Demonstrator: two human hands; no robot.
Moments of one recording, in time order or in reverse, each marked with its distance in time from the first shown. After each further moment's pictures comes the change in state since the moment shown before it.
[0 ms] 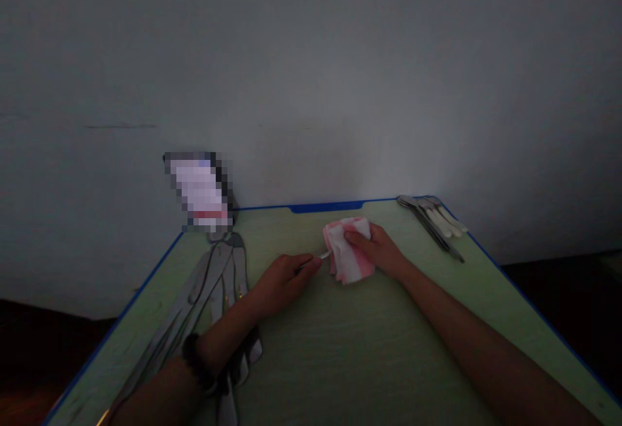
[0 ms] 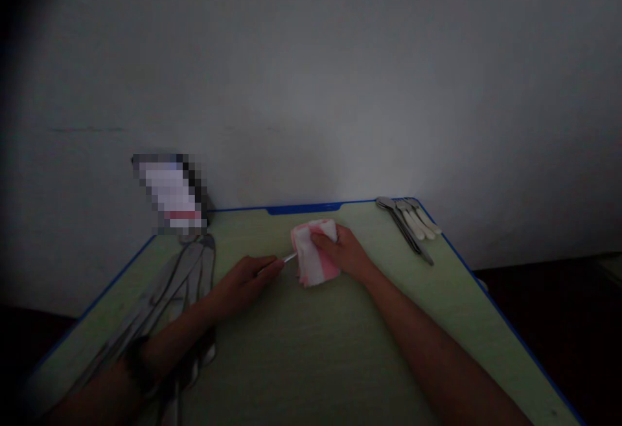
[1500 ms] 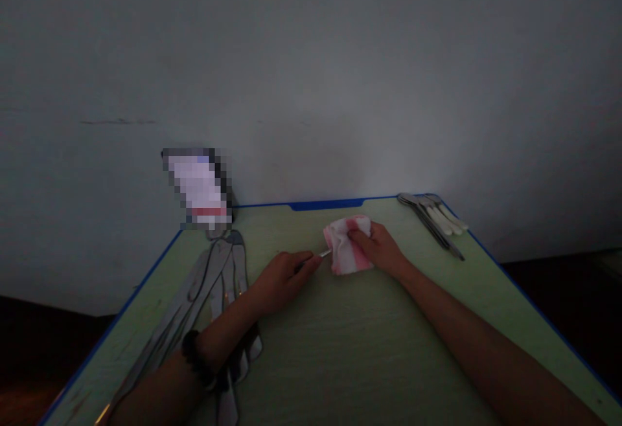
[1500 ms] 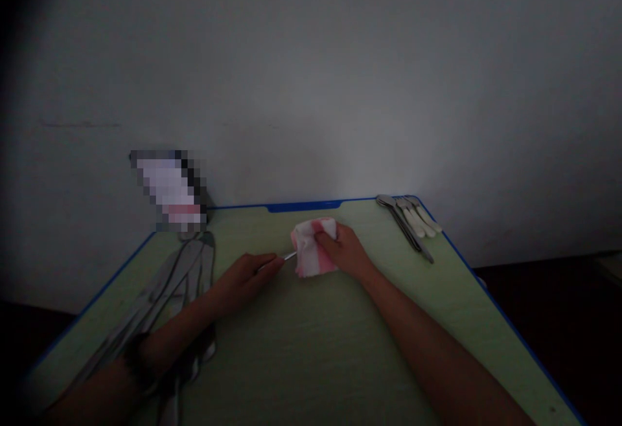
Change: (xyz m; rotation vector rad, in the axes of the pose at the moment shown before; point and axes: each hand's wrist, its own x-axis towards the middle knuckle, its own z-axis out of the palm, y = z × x) left_hand -0.001 0.002 0.000 0.066 0.002 0.042; right_hand -0.001 0.002 0.000 -0.160 0.066 -0.043
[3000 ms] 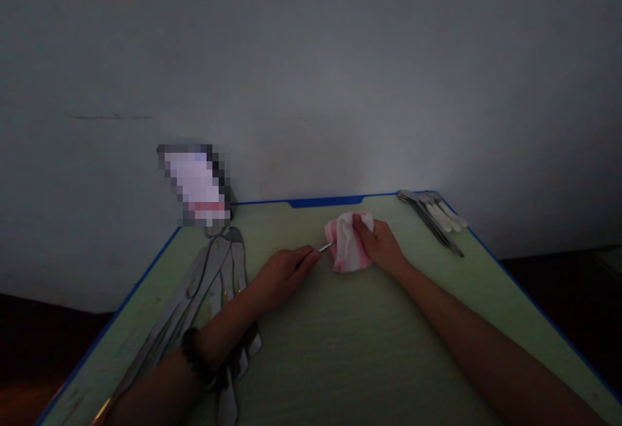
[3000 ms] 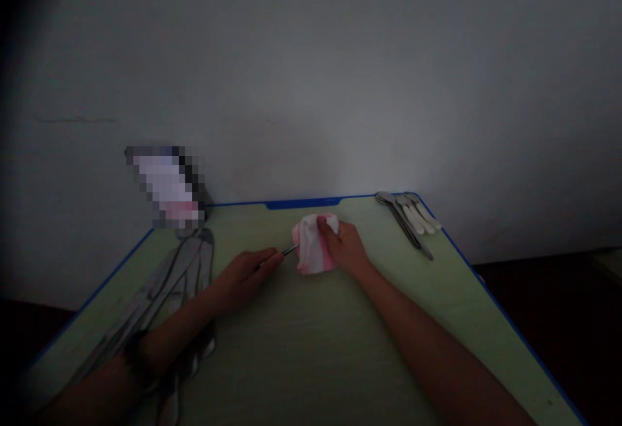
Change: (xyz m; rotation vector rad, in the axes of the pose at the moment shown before) left_hand 0.002 0.003 0.000 0.107 0.007 0.025; right_hand -0.002 -0.006 0.001 -0.082 0.118 -0.022
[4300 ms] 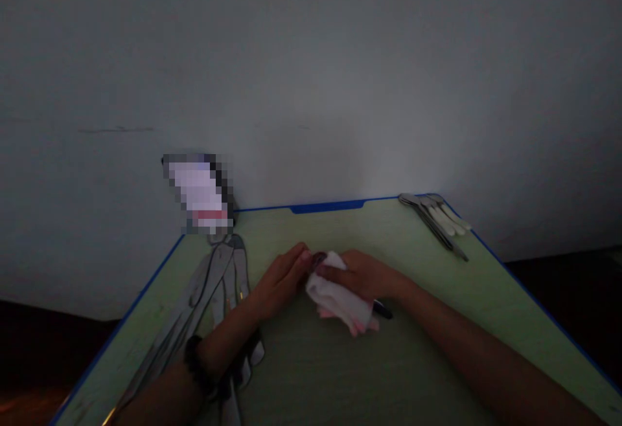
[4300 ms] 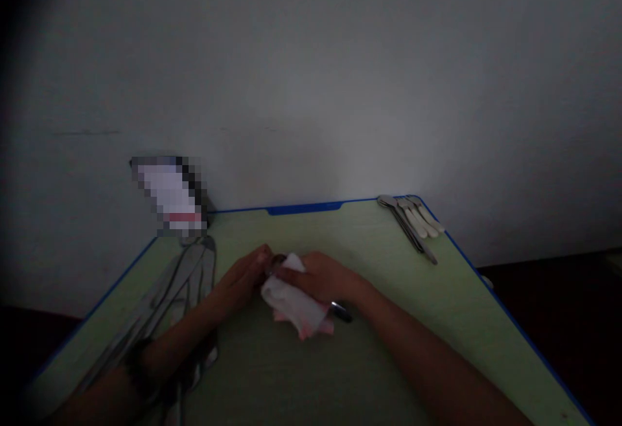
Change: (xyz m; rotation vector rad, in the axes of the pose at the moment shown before) left_hand -0.005 -0.003 0.000 -0.305 0.124 -0.031; right_hand -0.015 -0.032 0.013 -0.030 -0.680 -0.046
